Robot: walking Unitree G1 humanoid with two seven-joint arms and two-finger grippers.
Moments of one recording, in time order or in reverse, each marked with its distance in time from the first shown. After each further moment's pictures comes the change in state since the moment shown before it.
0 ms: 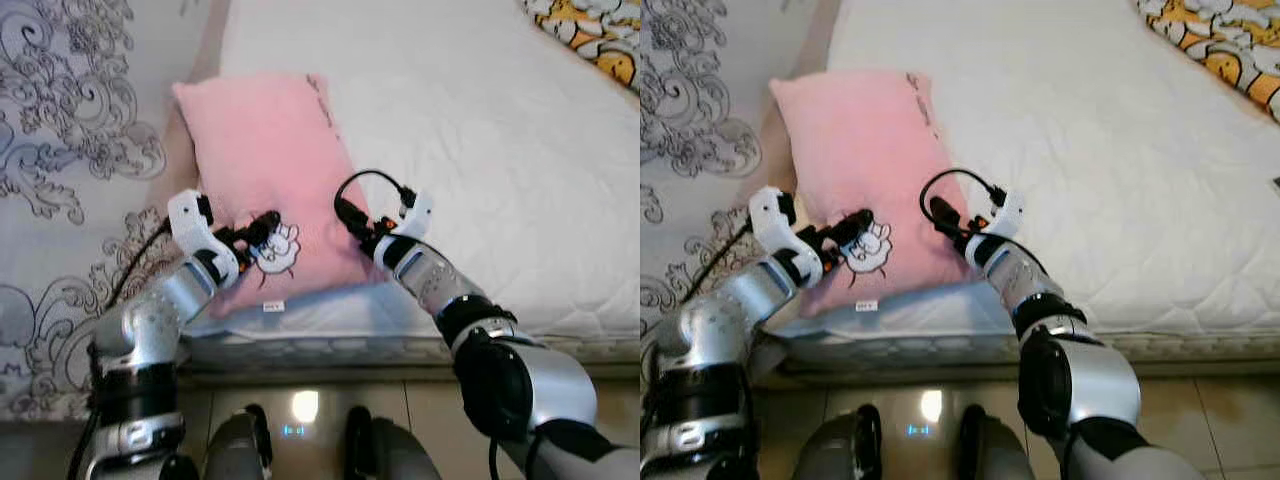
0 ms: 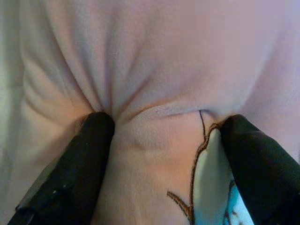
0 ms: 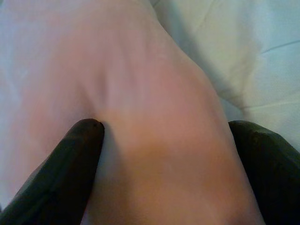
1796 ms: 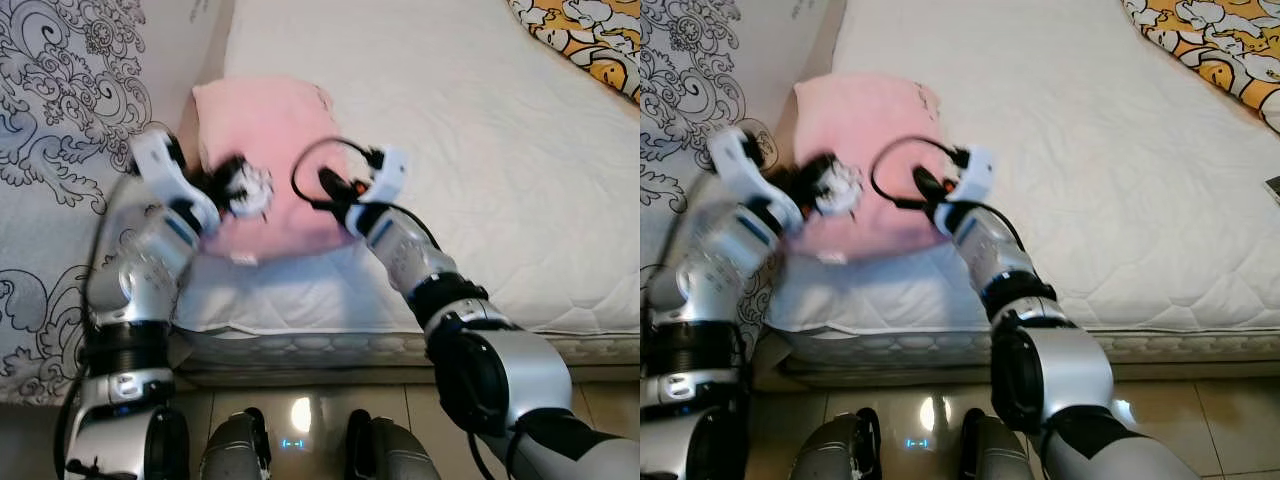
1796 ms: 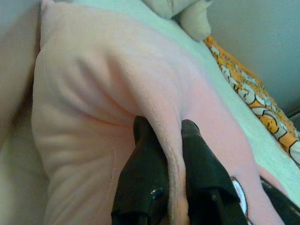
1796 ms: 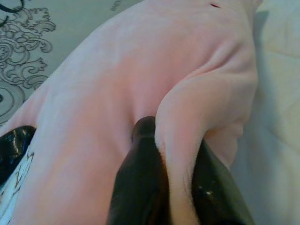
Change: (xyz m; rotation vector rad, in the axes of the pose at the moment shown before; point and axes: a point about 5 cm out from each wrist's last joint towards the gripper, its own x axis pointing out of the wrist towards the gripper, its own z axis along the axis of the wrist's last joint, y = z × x) left arm 0.002 -0.016 0.074 0.169 -0.334 -0.116; right arm 0.026 0.065 0.015 -0.222 -0.093 0.131
